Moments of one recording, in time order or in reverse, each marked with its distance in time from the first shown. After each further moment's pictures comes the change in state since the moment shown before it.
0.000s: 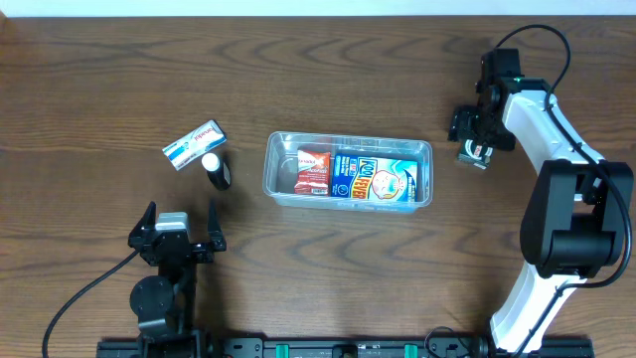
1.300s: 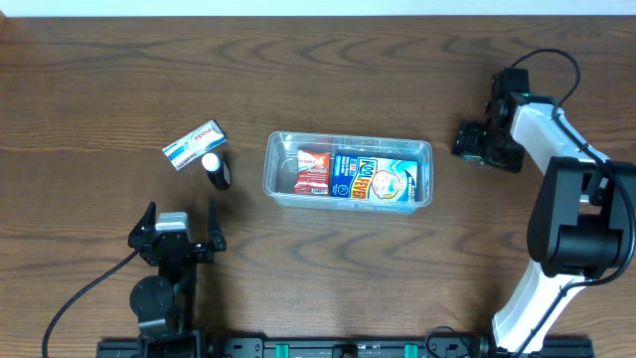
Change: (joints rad) left arm 0.000 0.000 0.000 0.000 0.000 0.000; right arm -0.061 0.002 -0.120 0.041 -0.048 0.053
